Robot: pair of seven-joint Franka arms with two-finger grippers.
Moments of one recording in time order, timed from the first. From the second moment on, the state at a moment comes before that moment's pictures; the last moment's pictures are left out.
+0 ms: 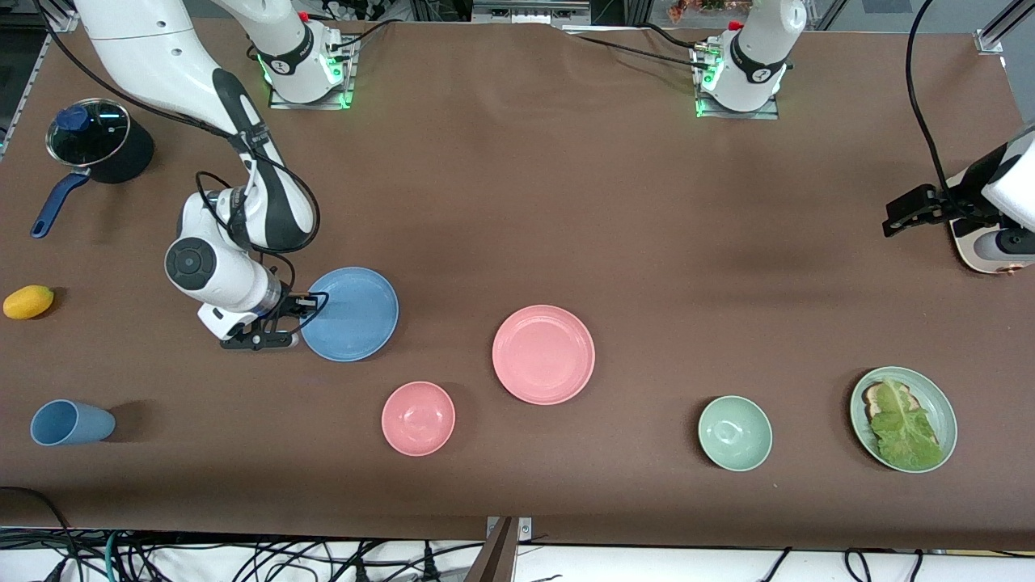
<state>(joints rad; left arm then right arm) 0.09 0.08 -0.06 -1.56 0.01 1.60 0.01 0.22 0.52 -0.08 -1.91 0.06 2.37 0.06</state>
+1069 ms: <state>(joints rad) 0.09 0.08 -0.06 -1.56 0.01 1.60 0.01 0.52 0.63 -0.06 -1.38 0.14 1.92 0.55</state>
